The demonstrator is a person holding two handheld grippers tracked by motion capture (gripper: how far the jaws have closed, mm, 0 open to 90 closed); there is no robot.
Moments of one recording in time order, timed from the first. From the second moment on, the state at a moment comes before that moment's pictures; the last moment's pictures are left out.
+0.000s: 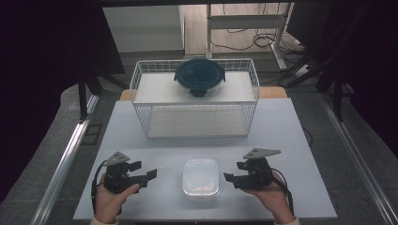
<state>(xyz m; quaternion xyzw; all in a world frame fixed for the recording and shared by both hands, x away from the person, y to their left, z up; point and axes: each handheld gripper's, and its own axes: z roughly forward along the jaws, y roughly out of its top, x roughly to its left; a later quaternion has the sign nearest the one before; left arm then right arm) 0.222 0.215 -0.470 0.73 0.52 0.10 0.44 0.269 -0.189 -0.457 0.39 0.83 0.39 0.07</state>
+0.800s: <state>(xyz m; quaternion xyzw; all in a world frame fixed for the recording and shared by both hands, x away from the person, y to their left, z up) 0.222 0.208 -0.470 0.73 0.51 0.08 0.44 0.267 -0.209 -0.454 0.40 0.82 0.40 0.06</state>
